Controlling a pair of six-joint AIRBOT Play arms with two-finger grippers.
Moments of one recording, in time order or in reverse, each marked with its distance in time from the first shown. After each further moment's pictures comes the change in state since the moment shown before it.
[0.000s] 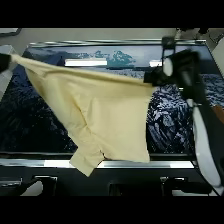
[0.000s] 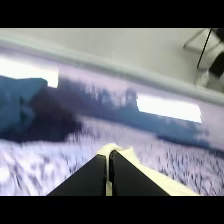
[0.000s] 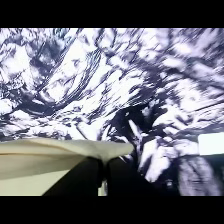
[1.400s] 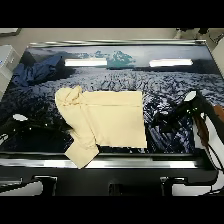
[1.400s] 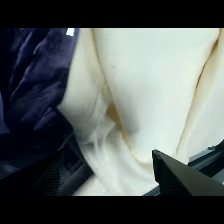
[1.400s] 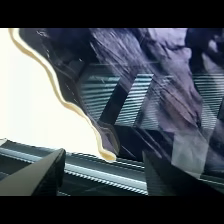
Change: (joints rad) left arm -0.062 -0.269 -0.584 -0.061 -0.470 -0.079; right arm -0.445 -0.037 -0.548 0.666 0.277 -0.374
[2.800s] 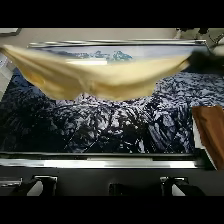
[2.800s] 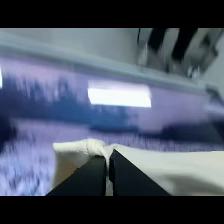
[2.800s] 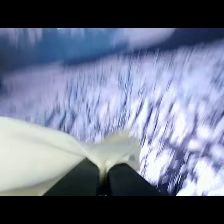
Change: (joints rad) left arm 0.044 0.512 0.786 -0.008 0.212 0.034; right arm 0.024 0.535 0.442 -0.070 -0.480 -0.044
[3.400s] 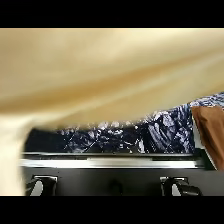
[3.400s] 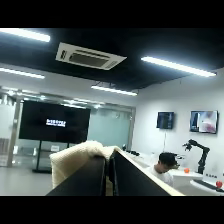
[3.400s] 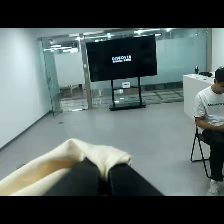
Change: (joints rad) left arm 0.033 0.282 0.264 0.010 0.276 -0.109; right arm -0.044 0.371 0.197 -0.123 -0.235 -0.009
